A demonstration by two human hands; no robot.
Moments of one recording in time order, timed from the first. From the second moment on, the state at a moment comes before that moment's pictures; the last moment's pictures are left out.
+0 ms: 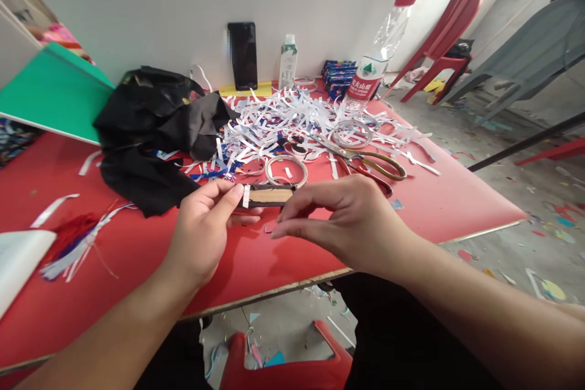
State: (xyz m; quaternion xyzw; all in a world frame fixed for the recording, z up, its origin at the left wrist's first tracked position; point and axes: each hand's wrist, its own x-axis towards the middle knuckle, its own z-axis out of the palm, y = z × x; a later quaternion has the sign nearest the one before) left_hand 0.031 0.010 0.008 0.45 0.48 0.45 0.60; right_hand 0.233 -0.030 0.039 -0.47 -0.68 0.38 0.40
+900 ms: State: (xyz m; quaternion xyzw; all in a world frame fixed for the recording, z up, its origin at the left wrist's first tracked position) left_hand 0.037 -0.018 0.013 0.43 0.43 0.48 0.63; right_hand 0.216 -0.017 0.012 -0.39 -0.75 0.11 0.52
